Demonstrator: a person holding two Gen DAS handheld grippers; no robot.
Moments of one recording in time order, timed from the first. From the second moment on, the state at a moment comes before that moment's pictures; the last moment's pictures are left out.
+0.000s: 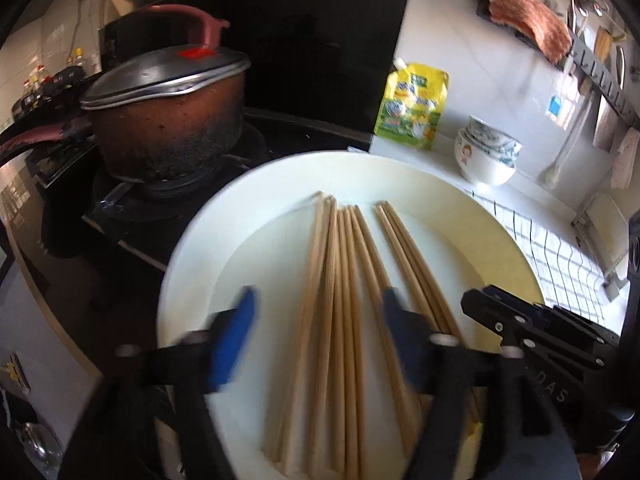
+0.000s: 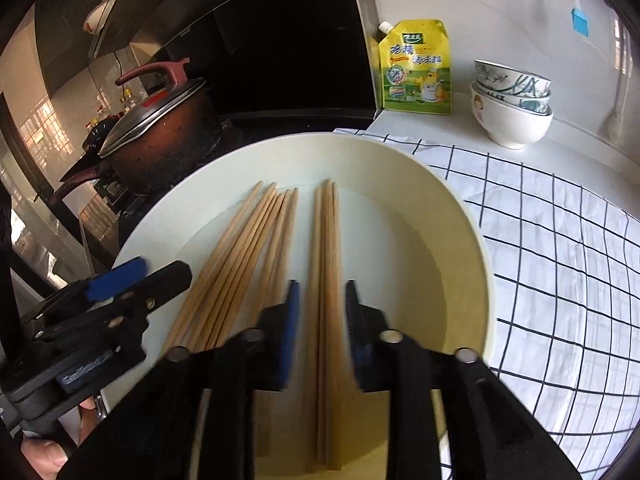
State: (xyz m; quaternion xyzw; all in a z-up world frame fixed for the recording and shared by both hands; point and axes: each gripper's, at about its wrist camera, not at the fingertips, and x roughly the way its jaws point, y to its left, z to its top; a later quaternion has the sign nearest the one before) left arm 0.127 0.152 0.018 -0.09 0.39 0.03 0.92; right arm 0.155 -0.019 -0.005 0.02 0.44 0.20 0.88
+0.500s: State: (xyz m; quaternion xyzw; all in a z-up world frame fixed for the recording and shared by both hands) left arm 0.091 0.167 0.034 -0.08 0.36 0.07 0.93; right arm 0.121 -0.034 0.009 0.01 0.40 0.17 0.90
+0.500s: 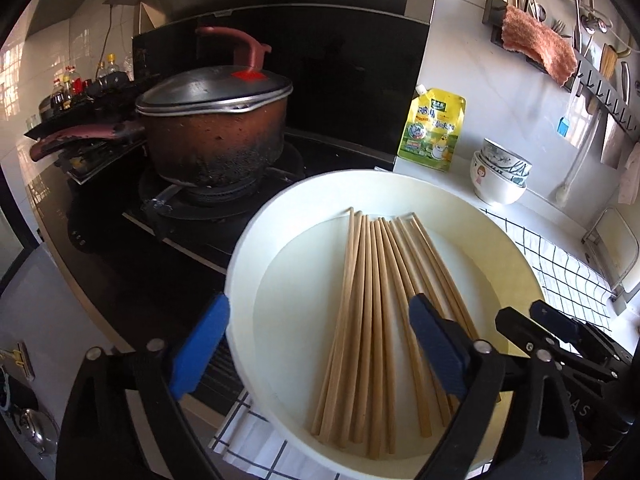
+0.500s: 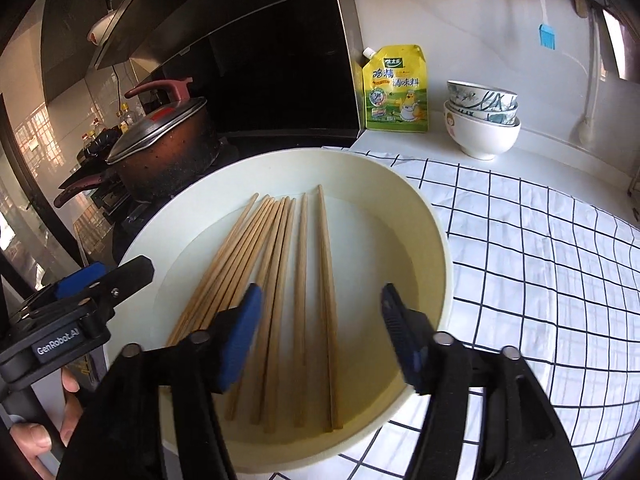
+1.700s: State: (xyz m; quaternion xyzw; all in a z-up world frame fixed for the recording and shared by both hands) left arm 0.059 0.162 0.055 -0.06 0.35 0.10 0.93; right arm 0.086 -0.043 0.032 0.01 0.37 0.15 0.92
